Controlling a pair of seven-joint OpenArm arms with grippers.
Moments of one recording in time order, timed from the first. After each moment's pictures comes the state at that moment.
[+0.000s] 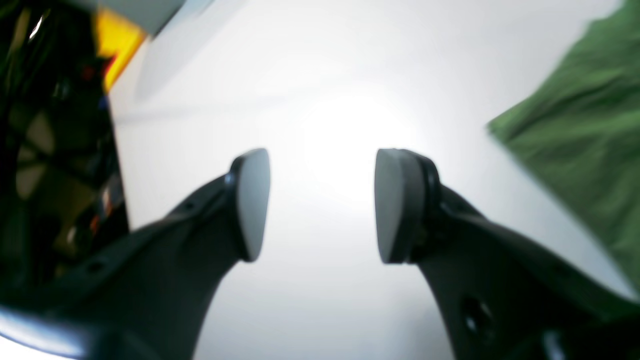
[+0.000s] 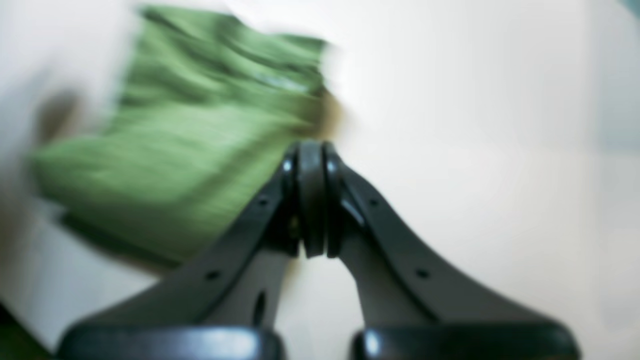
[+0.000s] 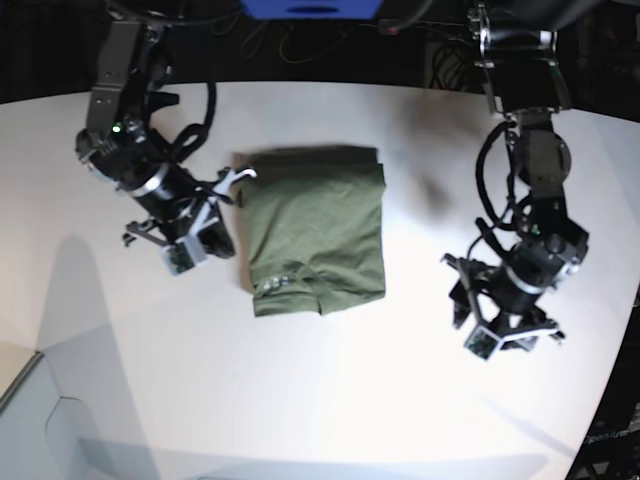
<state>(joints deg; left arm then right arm) -10.3 -8.4 -9.3 99.1 12.3 -39.8 39.2 -8.4 -4.1 10.3 112.5 7.2 39.1 -46.8</state>
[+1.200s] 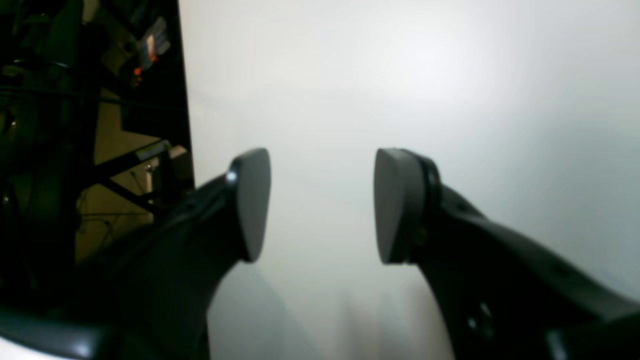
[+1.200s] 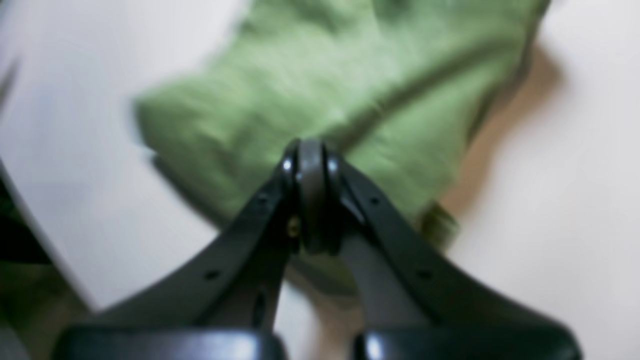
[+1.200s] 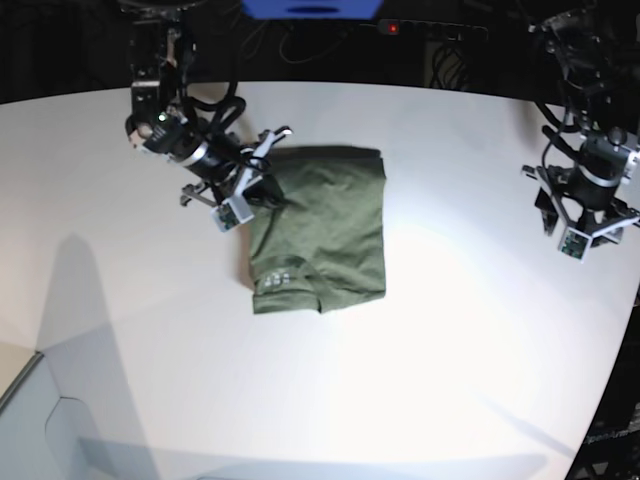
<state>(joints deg) 9.6 -10.6 -28.5 110.3 11.6 -40.1 38.9 -10.9 -1.5 4.9 93.3 7.7 39.3 -32.9</state>
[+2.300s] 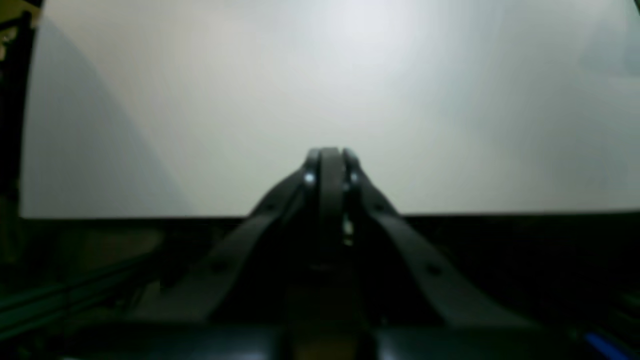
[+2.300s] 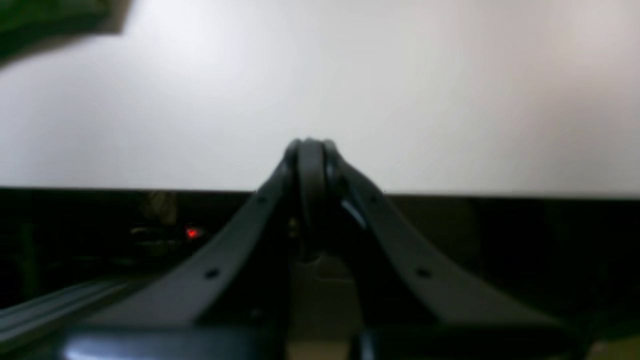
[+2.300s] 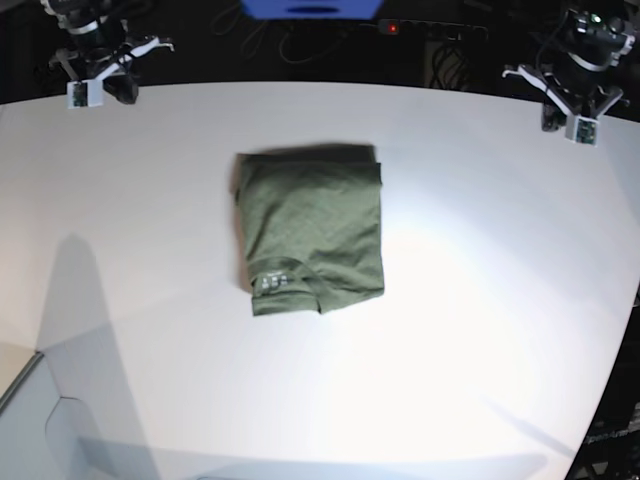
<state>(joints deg) 32.2 -0.7 -40.6 114.3 -9.5 -39.8 38.8 -38.8 -9.2 39.0 111.8 11.1 39.5 -29.9</state>
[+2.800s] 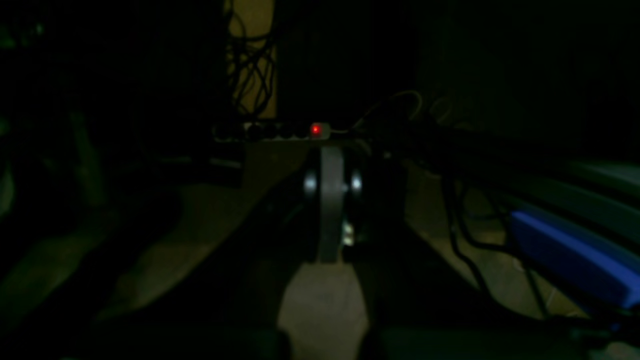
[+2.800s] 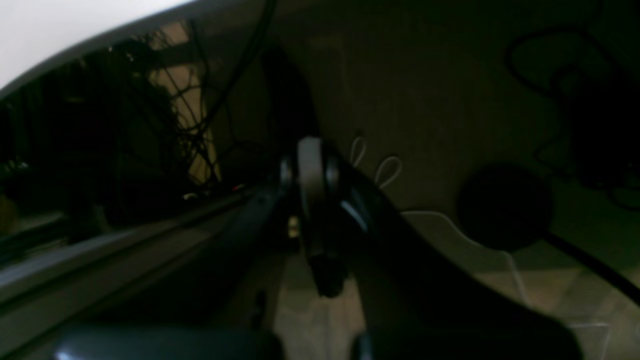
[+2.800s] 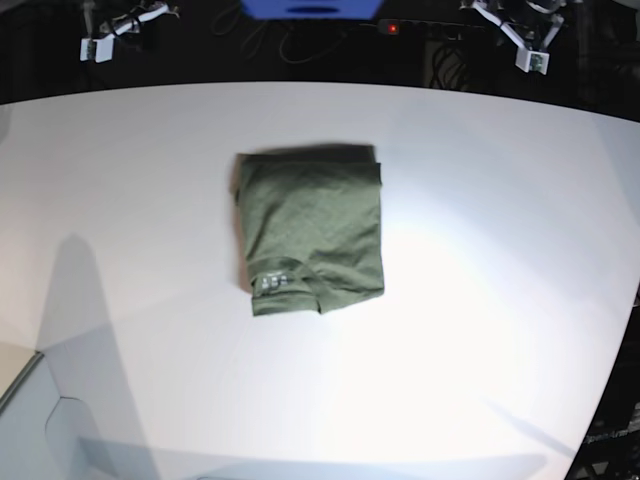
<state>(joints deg) 38.8 1.0 -35.7 92.8 -9.2 -39.4 33.2 -39.7 -8.1 41.1 91.6 14.4 39.4 -25.4</state>
